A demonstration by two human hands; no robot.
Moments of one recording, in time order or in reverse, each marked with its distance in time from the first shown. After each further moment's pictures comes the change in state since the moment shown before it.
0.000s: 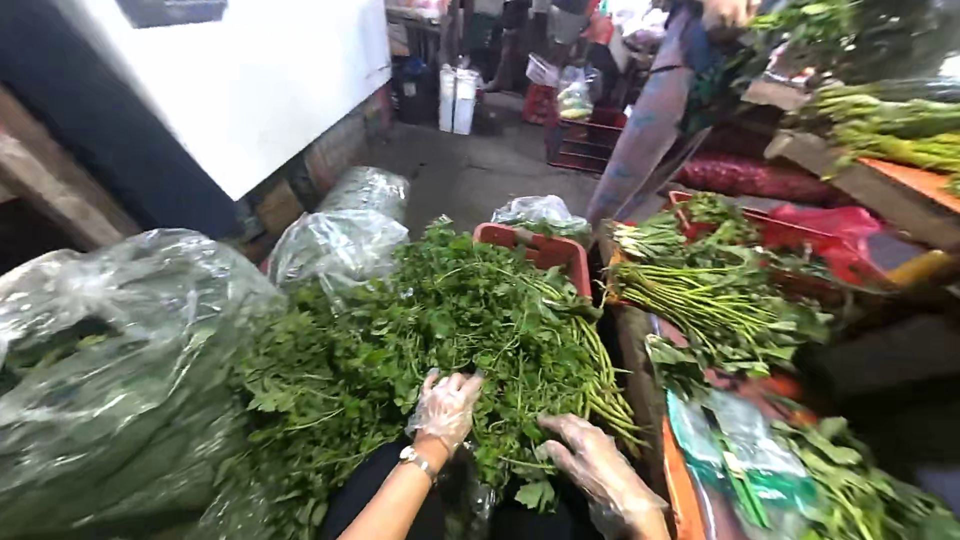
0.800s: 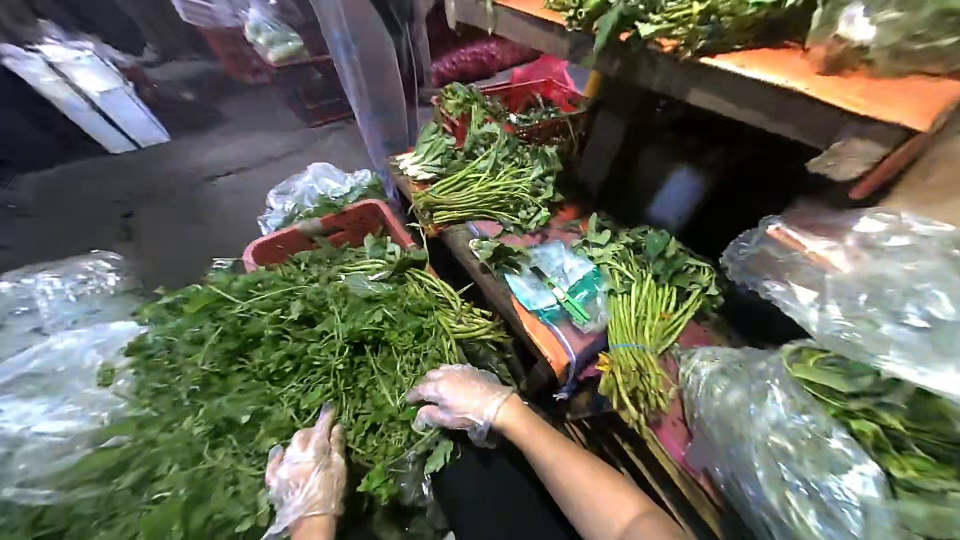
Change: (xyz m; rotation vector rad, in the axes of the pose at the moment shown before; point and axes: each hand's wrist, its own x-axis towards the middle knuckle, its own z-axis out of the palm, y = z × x) left_hand -0.003 0.002 0.004 0.115 0.085 0.111; right_hand 0.001 0.004 0.013 0.094 0.064 -0.088
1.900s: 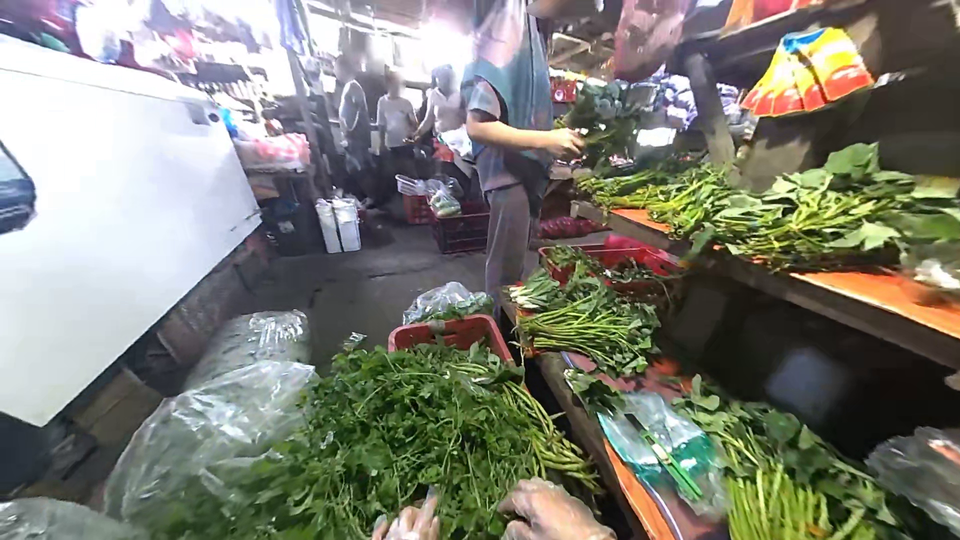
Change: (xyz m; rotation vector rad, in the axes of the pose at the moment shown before) left_hand -0.005 0.000 -0.016 -0.047 -0.053 -0.004; right_hand 0.004 -0.021 -0.014 -0.133 -0.056 0.086
